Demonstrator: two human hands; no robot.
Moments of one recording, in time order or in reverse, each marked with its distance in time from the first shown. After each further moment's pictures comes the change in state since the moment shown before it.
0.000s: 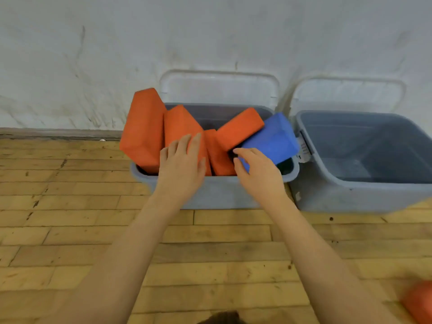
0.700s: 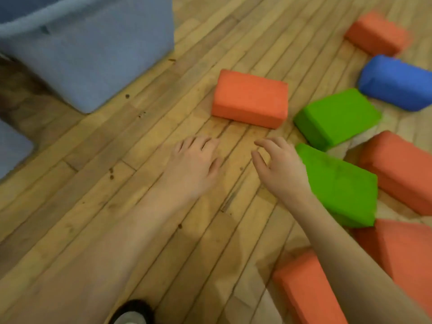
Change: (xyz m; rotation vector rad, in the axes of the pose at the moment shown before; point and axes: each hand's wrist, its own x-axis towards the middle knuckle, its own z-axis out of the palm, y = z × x) left_hand -0.266 0.403 0.181 -0.344 -0.640 1.011; right_hand -0.494 0.255 -0.122 -0.336 0.310 0.991
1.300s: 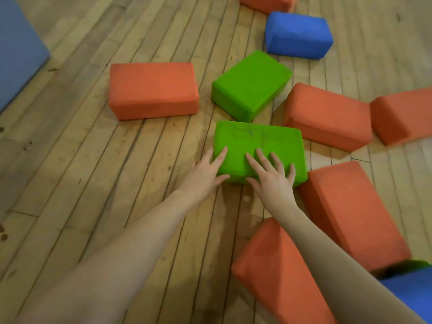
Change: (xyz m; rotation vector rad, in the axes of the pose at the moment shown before) left_hand 0.072 0.122 0.170 -0.104 -0.385 0.253; right_hand -0.092 0.173 0.024 -0.337 -0.123 0.389
